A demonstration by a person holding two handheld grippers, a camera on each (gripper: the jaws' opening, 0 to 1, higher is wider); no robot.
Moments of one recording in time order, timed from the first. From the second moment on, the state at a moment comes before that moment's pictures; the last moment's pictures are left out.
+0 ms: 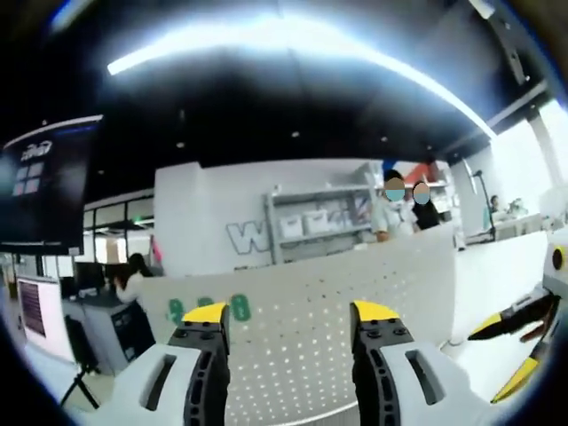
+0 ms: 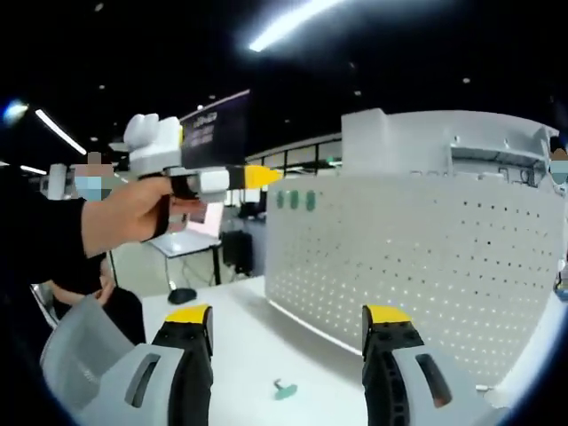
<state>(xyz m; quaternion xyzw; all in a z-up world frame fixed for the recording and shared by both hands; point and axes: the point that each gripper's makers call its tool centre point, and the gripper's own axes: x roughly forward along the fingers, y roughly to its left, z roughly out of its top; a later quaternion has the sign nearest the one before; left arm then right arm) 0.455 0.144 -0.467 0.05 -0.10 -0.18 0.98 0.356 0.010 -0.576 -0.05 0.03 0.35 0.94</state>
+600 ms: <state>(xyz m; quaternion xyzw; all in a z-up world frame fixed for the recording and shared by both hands) 0.416 0.153 -0.506 0.04 -0.08 -0.18 0.98 0.351 -0.016 -0.575 -0.06 0.01 0.33 0.94</state>
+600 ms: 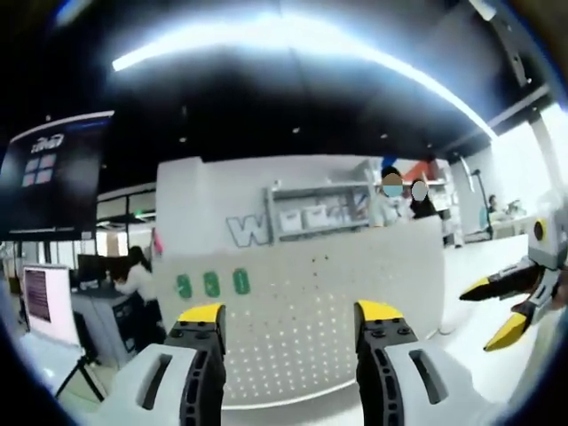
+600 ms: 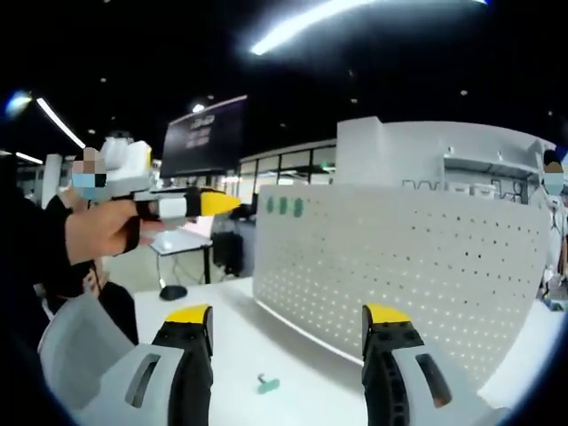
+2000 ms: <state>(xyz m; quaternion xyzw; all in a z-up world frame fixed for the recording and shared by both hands) 0.352 0.136 -0.608 0.02 -0.01 -0.20 0.98 0.391 -0.001 -0.627 -0.08 0.05 0.38 0.92</state>
